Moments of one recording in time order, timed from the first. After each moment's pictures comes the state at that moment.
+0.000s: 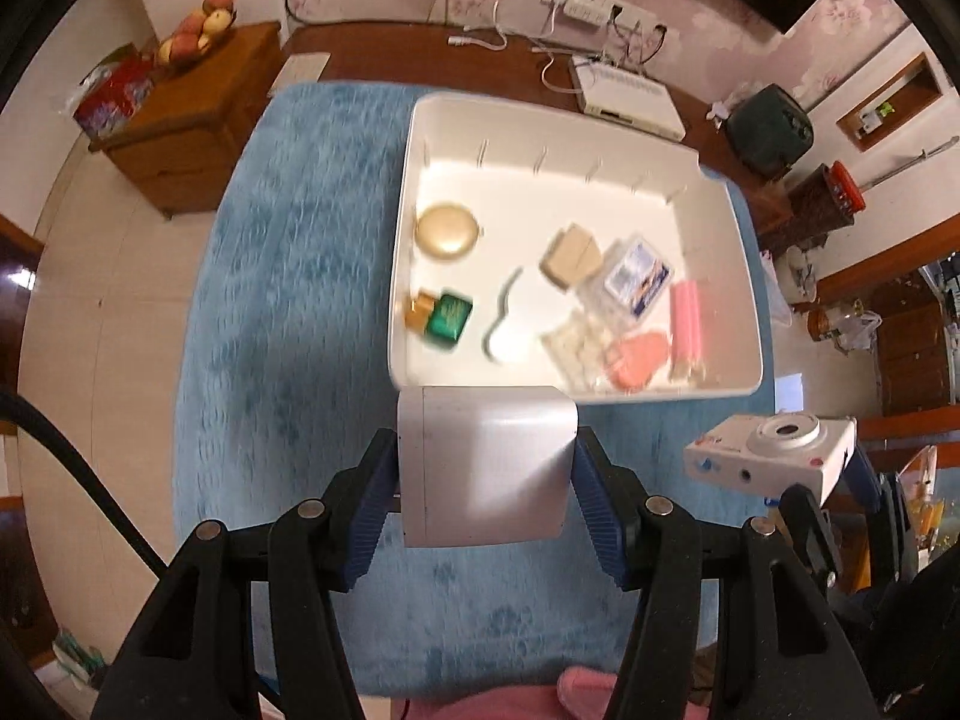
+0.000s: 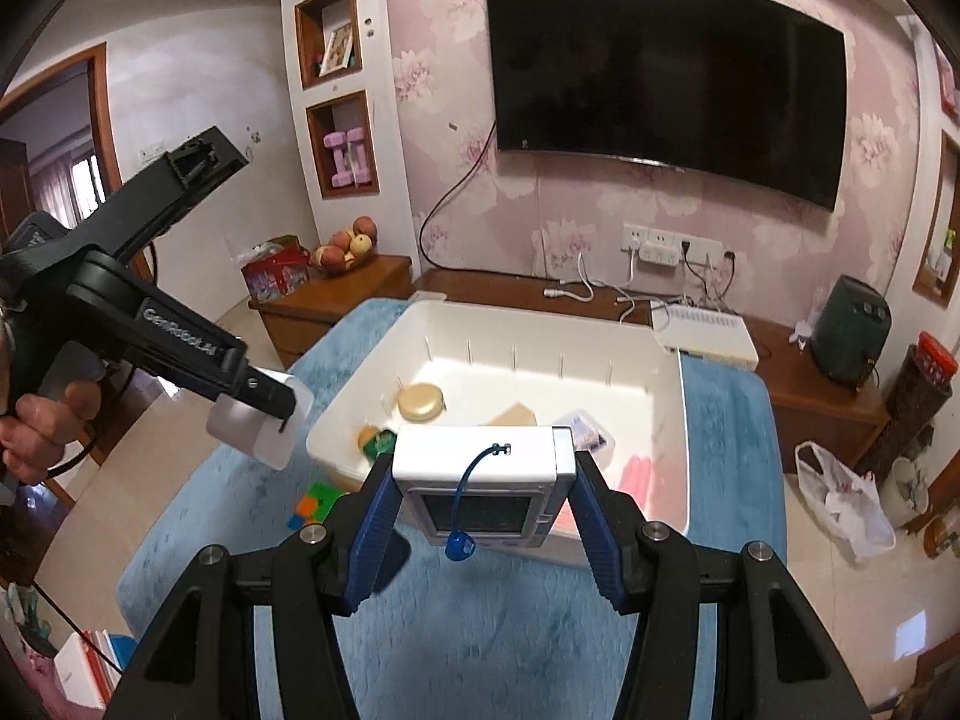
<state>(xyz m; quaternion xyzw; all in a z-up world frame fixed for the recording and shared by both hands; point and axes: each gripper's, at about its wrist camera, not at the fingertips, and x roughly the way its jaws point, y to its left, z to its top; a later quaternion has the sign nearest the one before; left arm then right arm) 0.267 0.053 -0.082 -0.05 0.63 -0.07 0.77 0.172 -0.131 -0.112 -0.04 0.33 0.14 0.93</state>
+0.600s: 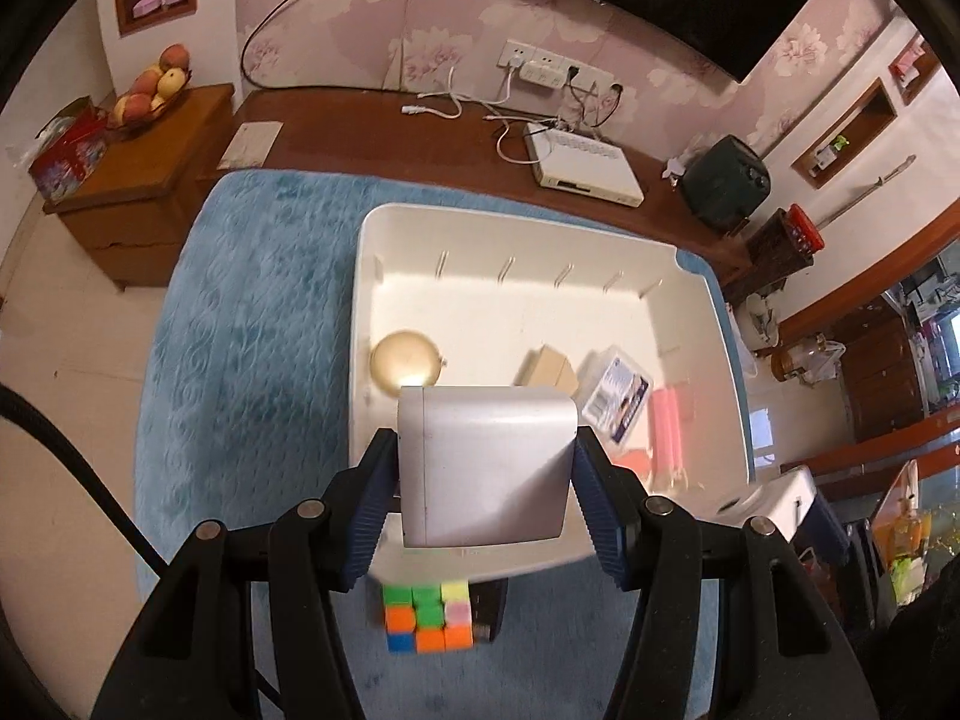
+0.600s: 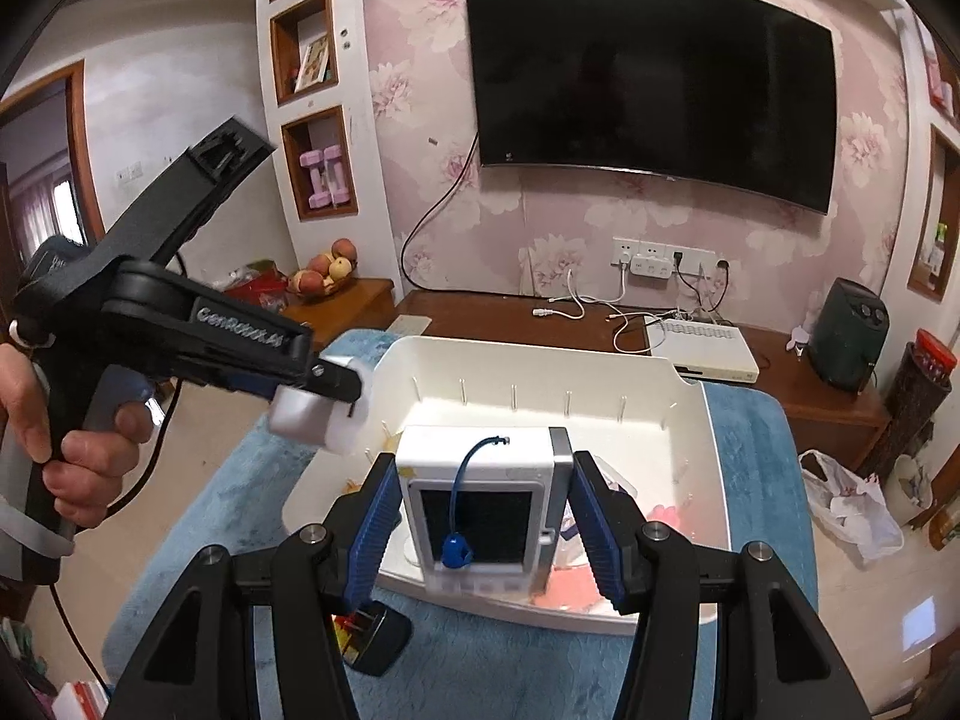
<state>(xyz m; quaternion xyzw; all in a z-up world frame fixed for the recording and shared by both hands) 0.331 0.048 -0.101 -0.08 0.56 -0.13 0.81 0.225 -0.107 -0.129 -0.03 0.32 0.12 0.94</state>
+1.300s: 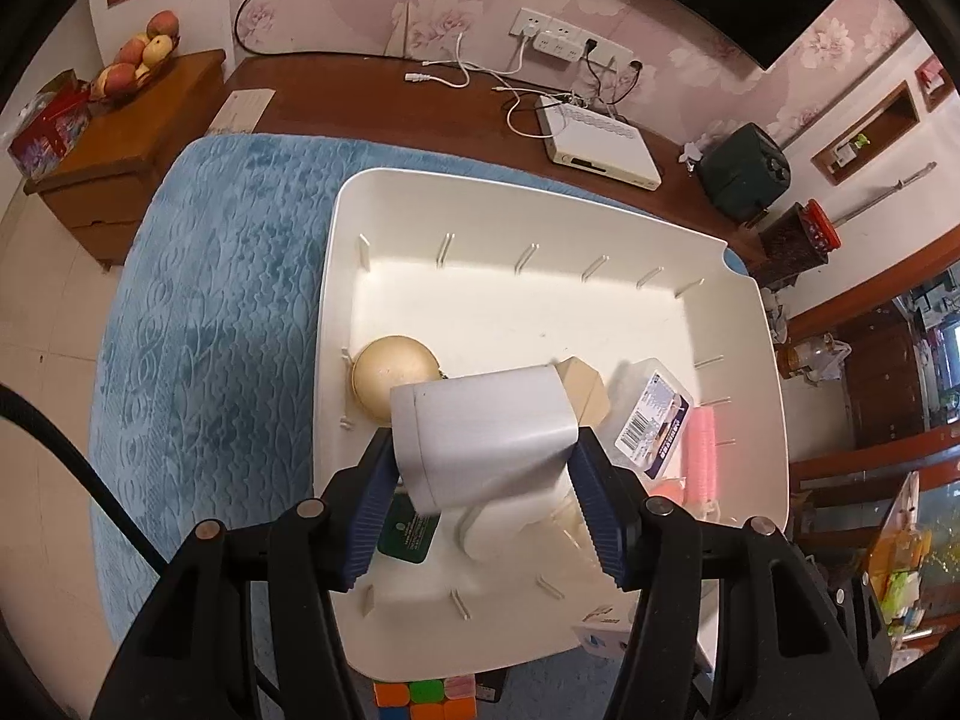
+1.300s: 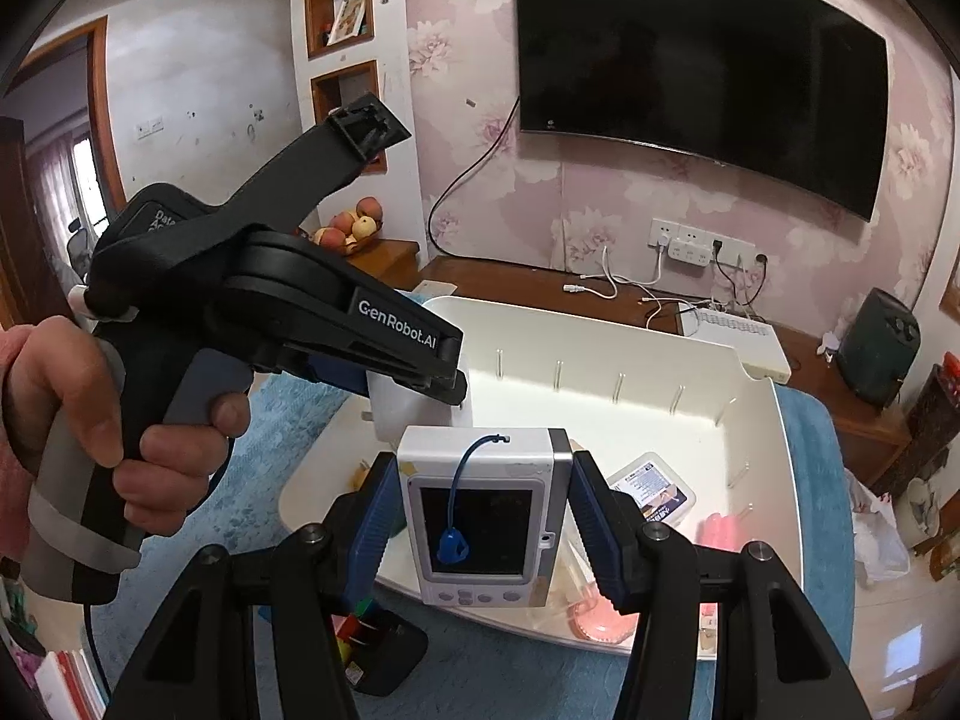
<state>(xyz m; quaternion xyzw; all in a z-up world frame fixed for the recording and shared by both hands) 0.370 0.039 -0.153 -0.09 0.59 -0.12 0.79 0.253 -0.073 -0.160 -0.06 0.34 0.15 0.93</state>
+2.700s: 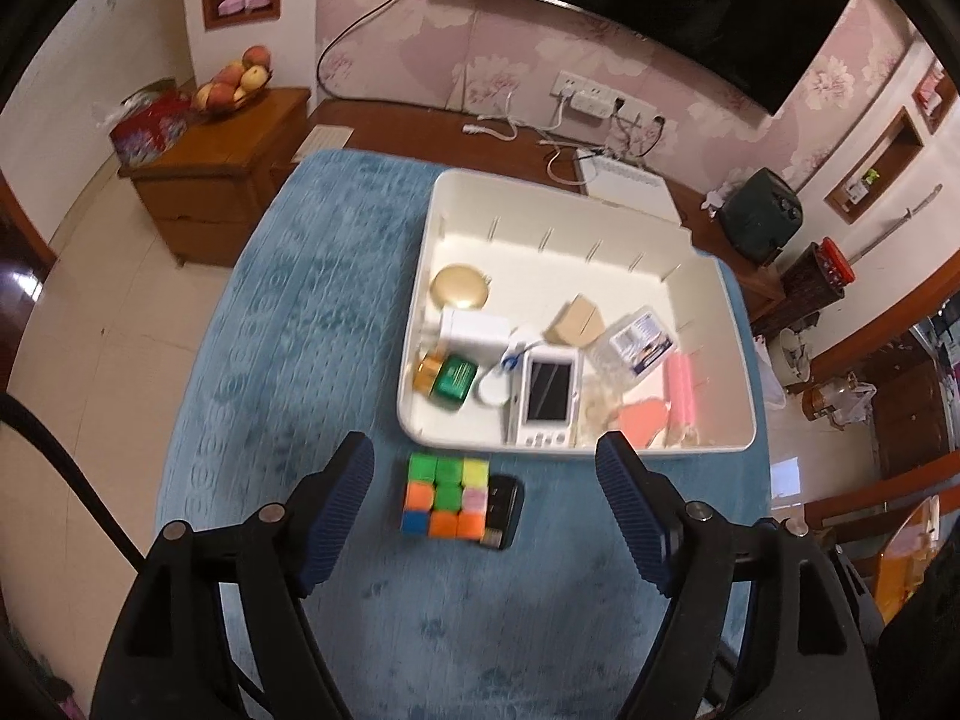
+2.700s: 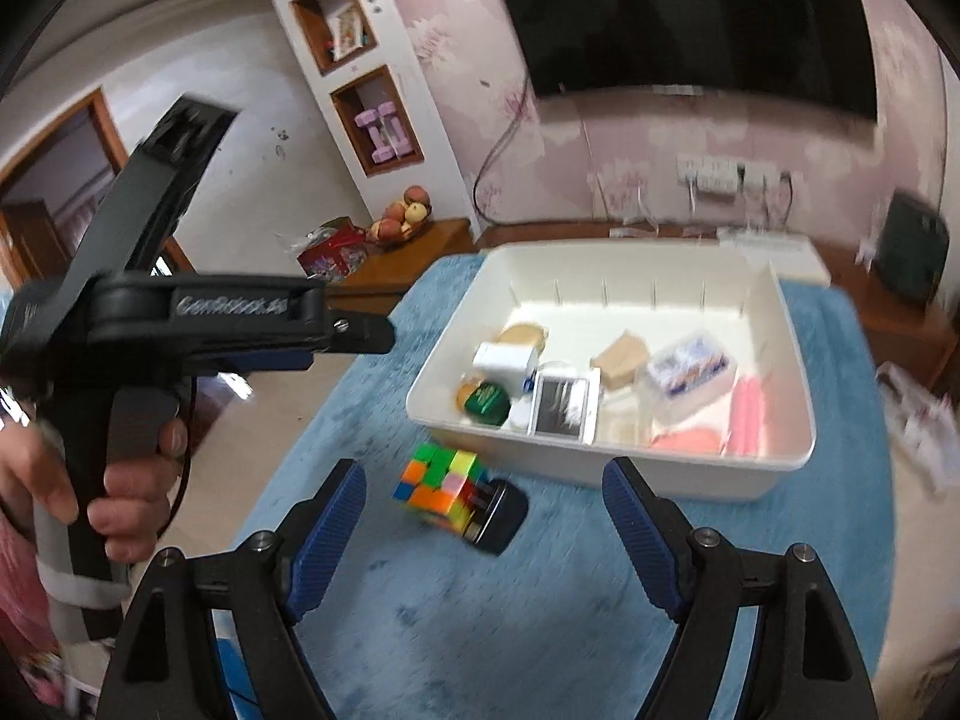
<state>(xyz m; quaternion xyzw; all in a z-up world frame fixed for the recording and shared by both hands) 0.237 0.054 -0.085 -0.09 0.53 -0.05 0.84 0.165 -0.112 -0.138 0.06 0.40 0.21 0.89</state>
